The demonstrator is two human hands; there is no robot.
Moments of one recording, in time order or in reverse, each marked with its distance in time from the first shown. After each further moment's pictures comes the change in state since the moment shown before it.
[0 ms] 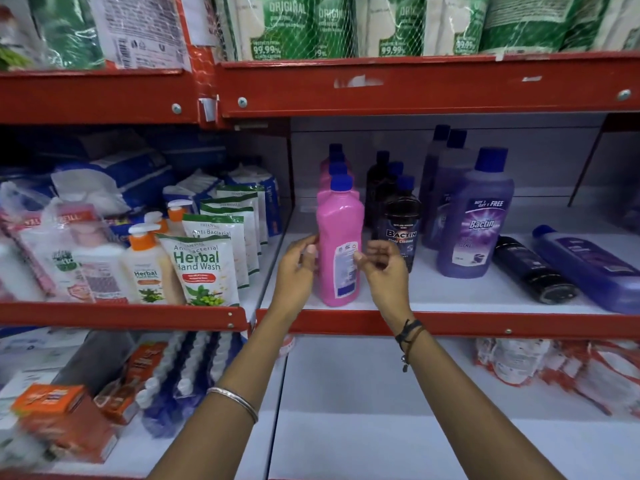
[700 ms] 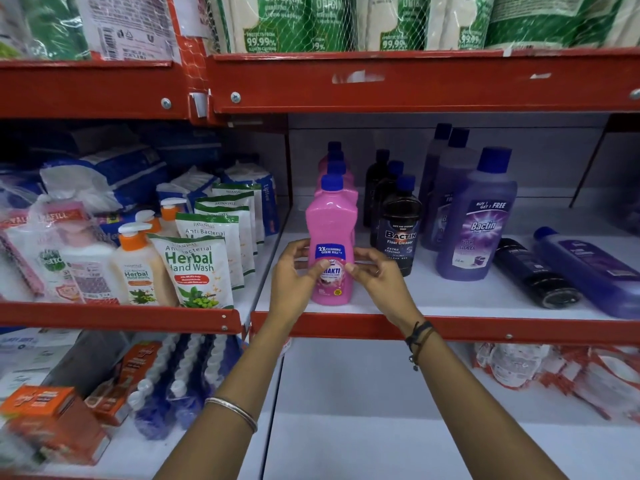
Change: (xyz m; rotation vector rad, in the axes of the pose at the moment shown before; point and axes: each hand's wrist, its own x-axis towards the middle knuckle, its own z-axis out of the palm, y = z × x) left_hand -0.002 -0.002 0.006 0.020 0.087 -0.043; right_hand 0.006 0.003 -0.012 -0.143 -0.351 0.013
